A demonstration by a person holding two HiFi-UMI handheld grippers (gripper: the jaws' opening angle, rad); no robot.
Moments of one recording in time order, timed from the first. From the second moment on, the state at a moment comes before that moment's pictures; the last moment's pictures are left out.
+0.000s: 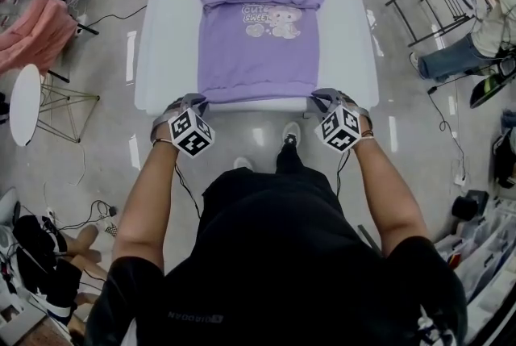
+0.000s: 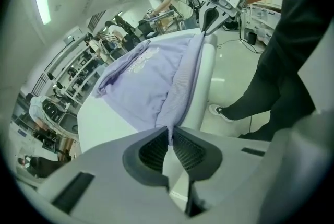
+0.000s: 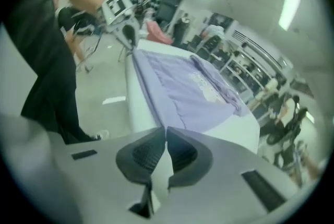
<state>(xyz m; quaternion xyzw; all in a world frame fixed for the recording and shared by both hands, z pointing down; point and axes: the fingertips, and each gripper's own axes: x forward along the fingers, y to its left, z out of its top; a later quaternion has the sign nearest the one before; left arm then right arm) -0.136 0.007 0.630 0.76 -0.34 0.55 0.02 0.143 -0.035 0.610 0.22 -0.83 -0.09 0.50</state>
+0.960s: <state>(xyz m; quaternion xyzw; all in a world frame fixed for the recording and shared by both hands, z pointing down) -0.132 0.078 0.557 0.77 -0.46 0.42 0.12 0.192 0.039 0.548 0.33 -0.87 0.13 0.33</state>
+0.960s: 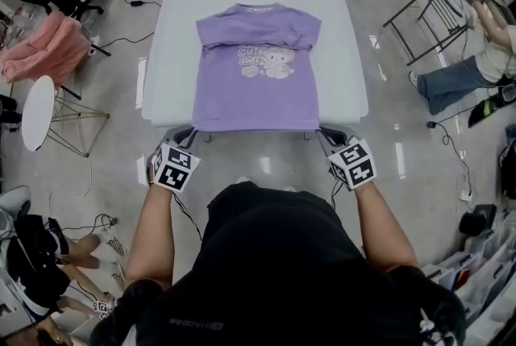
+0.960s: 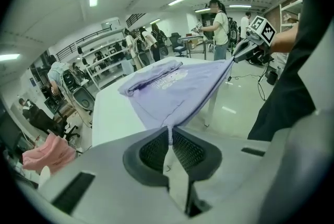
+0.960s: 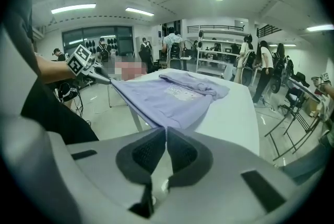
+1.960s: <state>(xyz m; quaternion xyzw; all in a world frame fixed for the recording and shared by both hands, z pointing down) -0.128 -0.003 0.467 0.76 -0.49 0.42 0.05 0.174 -0.042 0.449 0.32 -0.91 0.08 0.25</state>
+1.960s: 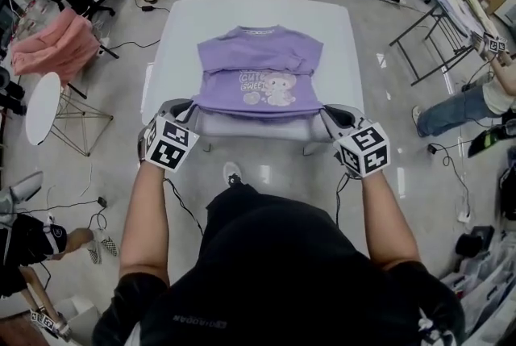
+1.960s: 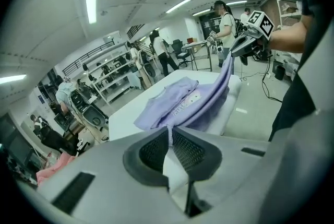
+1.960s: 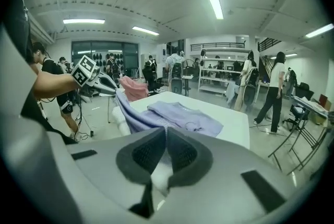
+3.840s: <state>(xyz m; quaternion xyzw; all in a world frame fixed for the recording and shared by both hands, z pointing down) -0.171 -0.353 0.629 0.72 -0.42 0.49 0.26 0.138 -0.404 0.628 0.39 -0.79 0.28 0.38</state>
